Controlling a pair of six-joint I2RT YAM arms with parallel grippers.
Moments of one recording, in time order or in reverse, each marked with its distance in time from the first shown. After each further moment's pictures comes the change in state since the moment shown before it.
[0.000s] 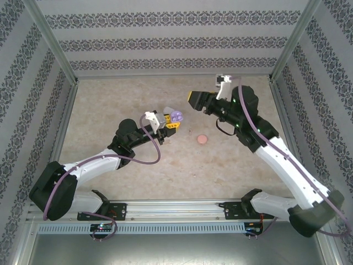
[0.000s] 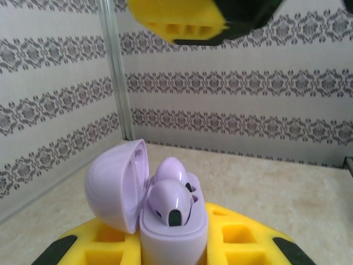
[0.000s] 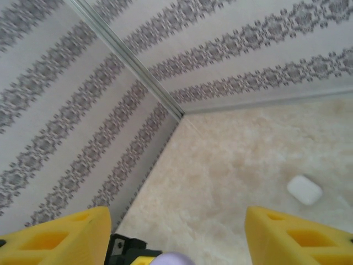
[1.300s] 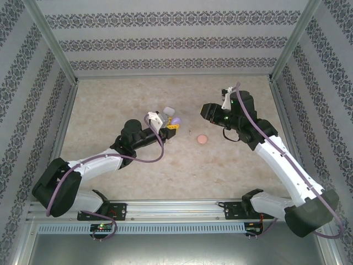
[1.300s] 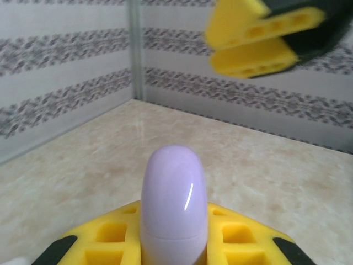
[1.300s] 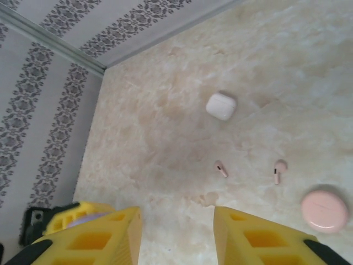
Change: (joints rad) left arm 0.011 0.051 -0.007 -0.080 -0.122 -0.080; right arm -0.110 -0.029 -0.140 -0.207 0.010 0.080
